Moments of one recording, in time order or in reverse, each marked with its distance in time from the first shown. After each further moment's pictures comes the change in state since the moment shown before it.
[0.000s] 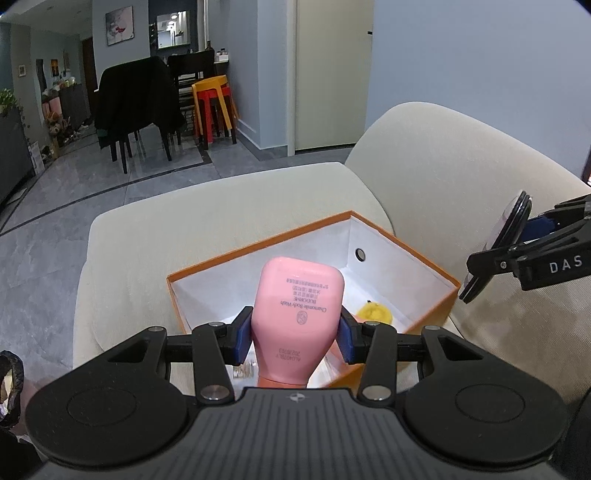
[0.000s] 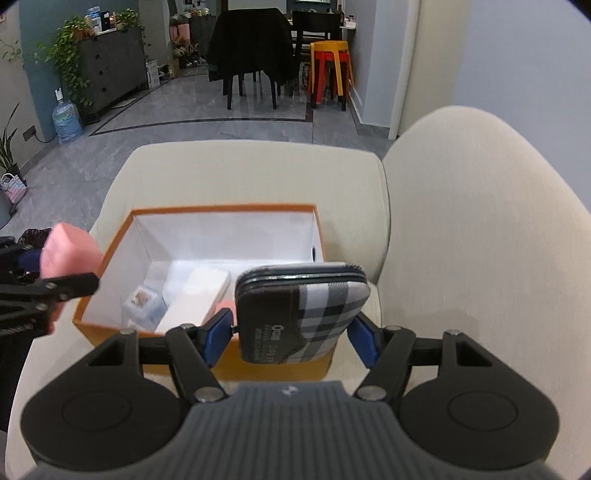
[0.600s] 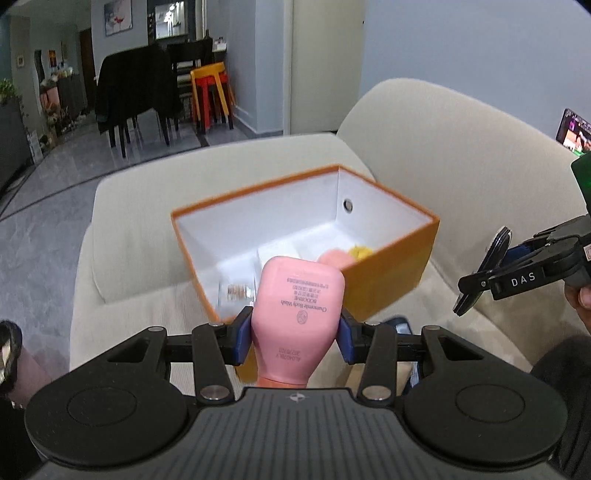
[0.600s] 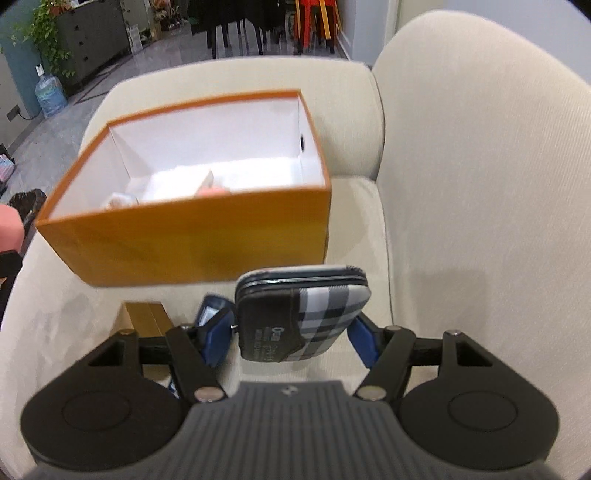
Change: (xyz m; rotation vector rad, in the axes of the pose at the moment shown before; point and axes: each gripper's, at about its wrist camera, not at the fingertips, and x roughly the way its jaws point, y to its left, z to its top) left arm -0.047 -0.006 -0.065 0.005 0.018 -0.012; right arm 0.034 -0.009 -0.095 0.063 0.151 -0.005
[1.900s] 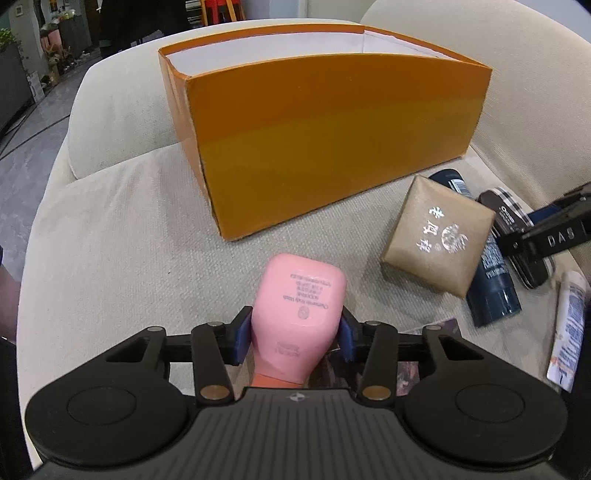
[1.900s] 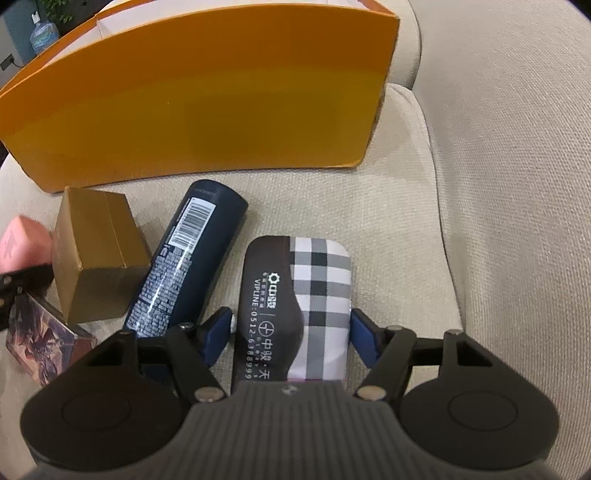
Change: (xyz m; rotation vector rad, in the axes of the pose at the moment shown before) left arm 0.087 0.005 -0.109 -0.047 0.240 0.026; right arm 0.094 0.020 -0.048 -0.043 0.188 -0.013
